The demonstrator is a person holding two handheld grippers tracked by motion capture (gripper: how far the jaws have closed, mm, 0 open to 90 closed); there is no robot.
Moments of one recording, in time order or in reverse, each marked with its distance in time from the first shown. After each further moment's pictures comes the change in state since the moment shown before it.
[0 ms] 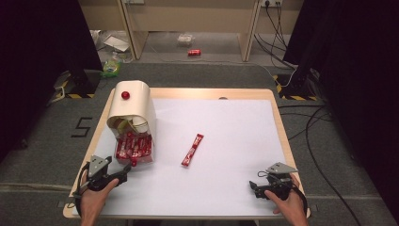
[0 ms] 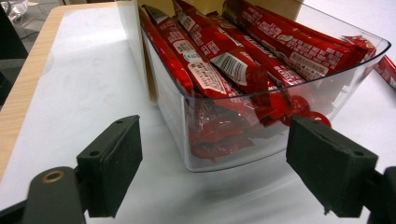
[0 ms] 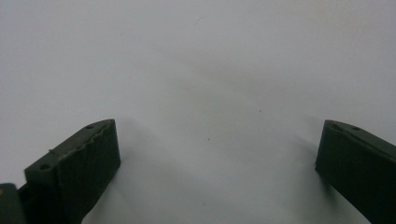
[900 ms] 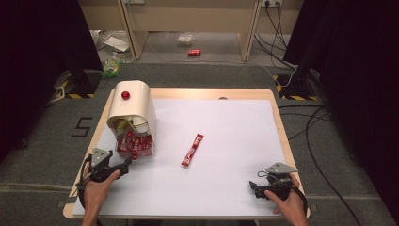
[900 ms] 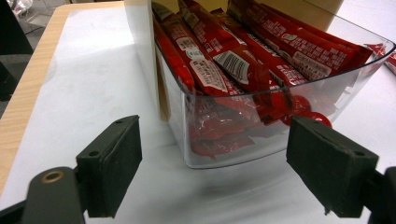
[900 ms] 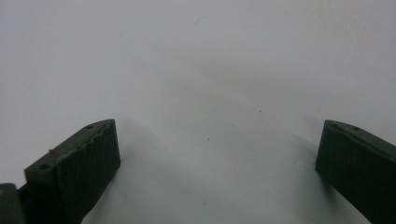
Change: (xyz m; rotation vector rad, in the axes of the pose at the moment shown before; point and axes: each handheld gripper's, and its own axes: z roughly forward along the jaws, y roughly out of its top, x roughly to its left) left arm 0.008 0.012 0.019 0.012 0.016 -0.021; right arm 0.000 0.000 0.000 0.000 0.000 0.000
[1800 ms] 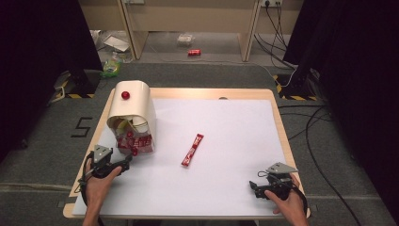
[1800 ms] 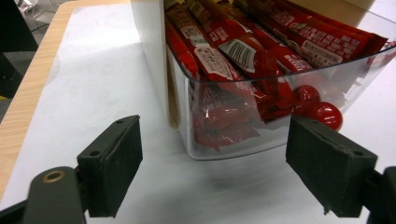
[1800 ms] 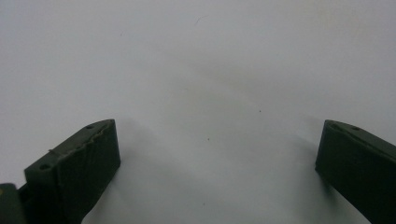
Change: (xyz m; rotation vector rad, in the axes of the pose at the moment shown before) left arm 0.005 0.002 0.013 0.017 0.025 -0.001; right arm 0.000 0.000 0.000 0.001 0.000 0.000
